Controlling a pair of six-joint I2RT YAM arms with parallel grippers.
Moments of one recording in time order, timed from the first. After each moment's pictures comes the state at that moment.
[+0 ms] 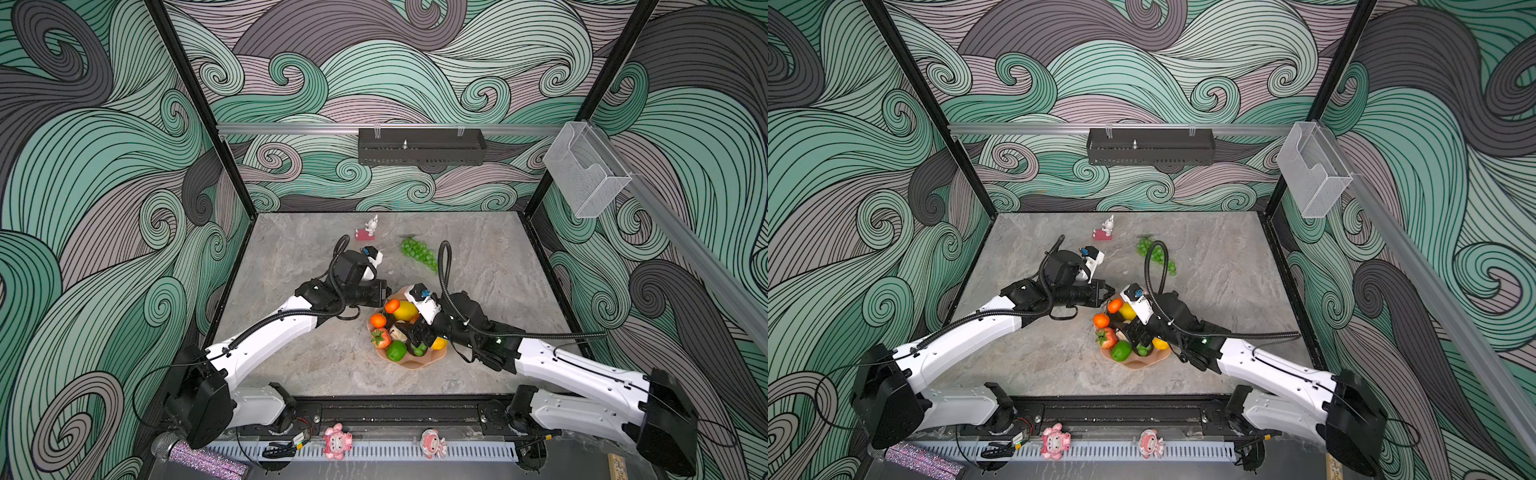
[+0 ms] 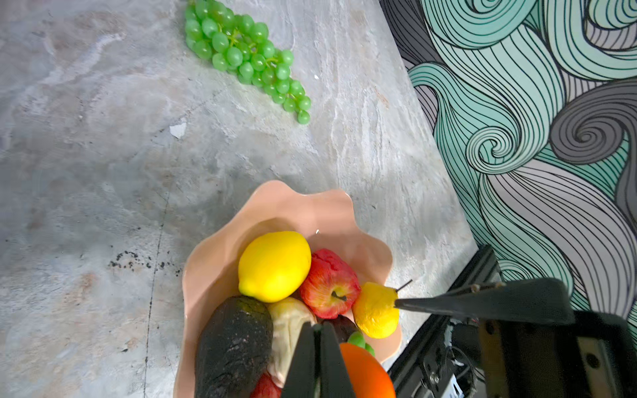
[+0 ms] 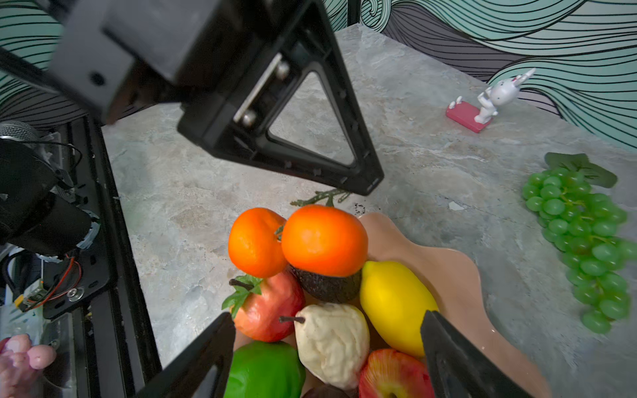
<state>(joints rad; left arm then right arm) -0.71 1.29 1.01 -0.42 0.18 -0.55 0.95 1.03 0.64 -0.09 0.02 0.02</state>
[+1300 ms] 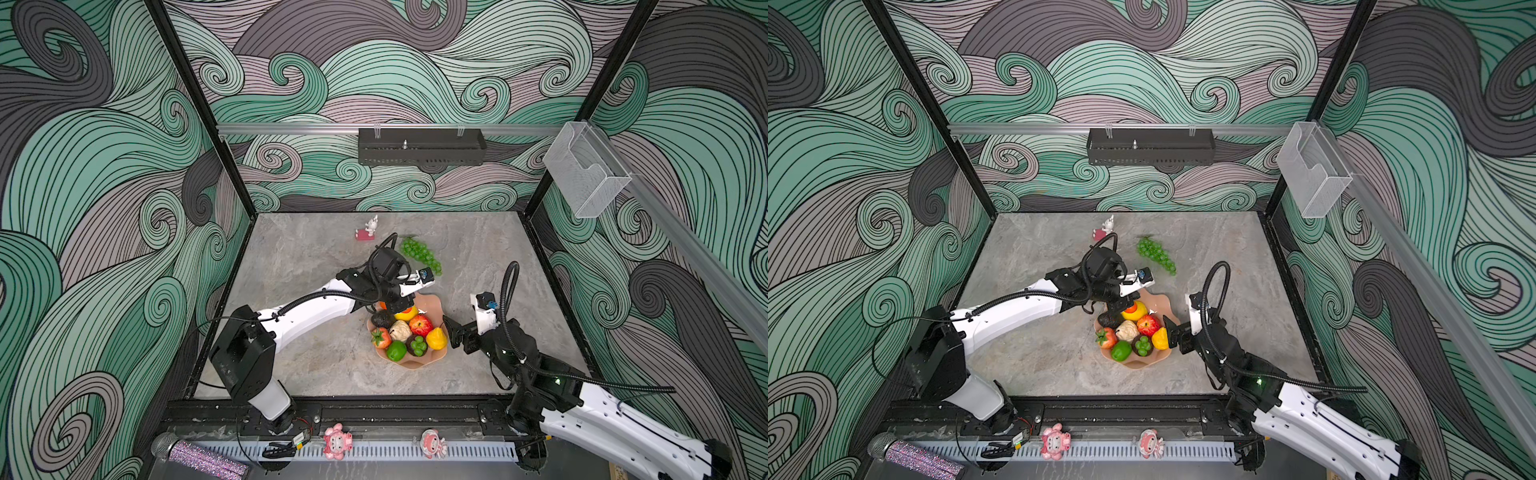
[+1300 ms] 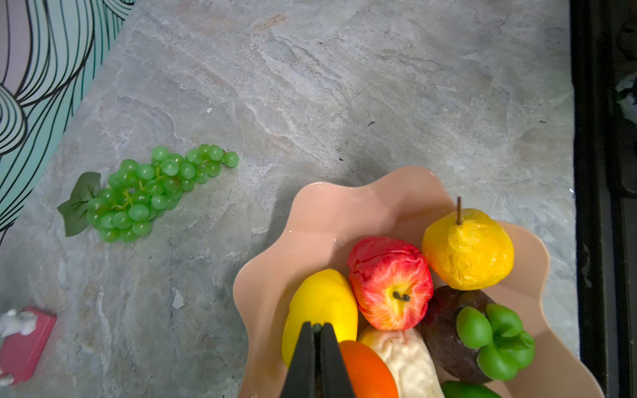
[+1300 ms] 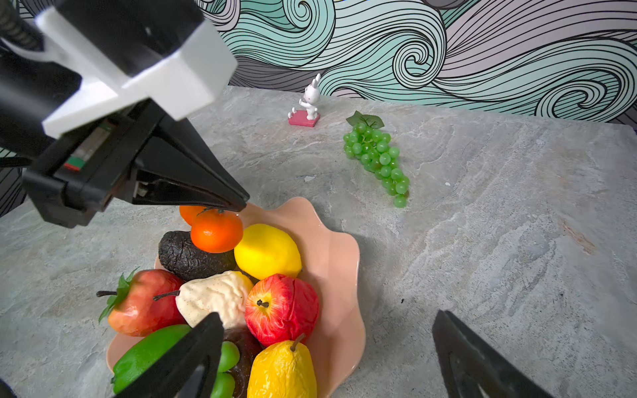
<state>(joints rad) -0.79 1.59 1.21 -0.47 0.24 0.53 0.94 0.50 0.44 -0.35 0.45 0.27</state>
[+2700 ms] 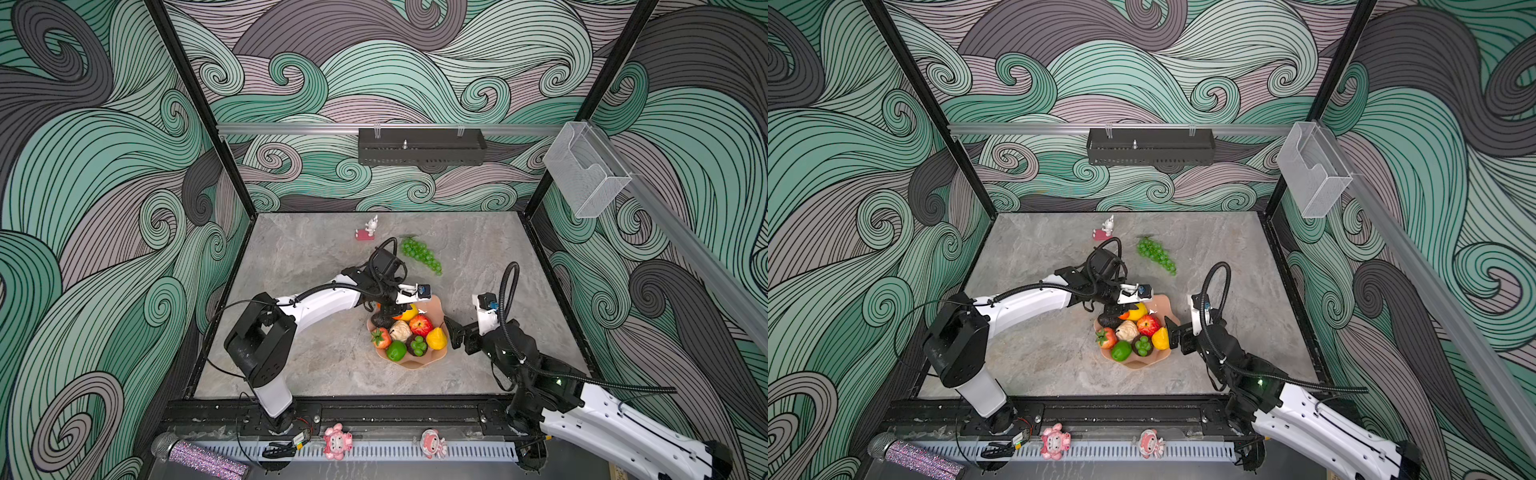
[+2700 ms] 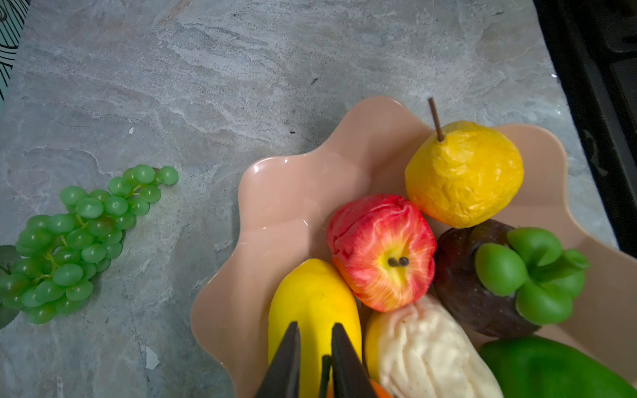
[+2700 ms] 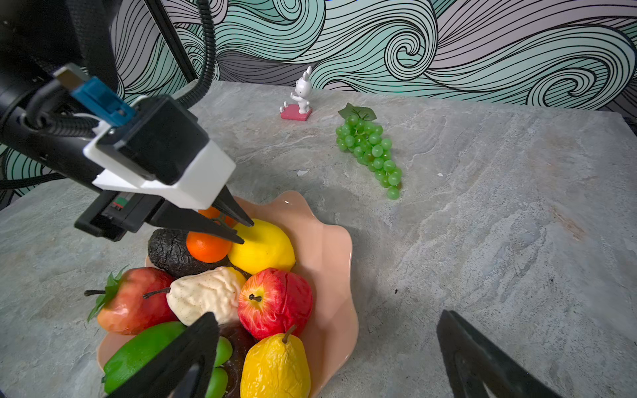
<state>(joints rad) -0.74 1.69 1.19 -0.46 0.38 0.84 0.94 0.50 0.44 -0.38 0.47 0.30</state>
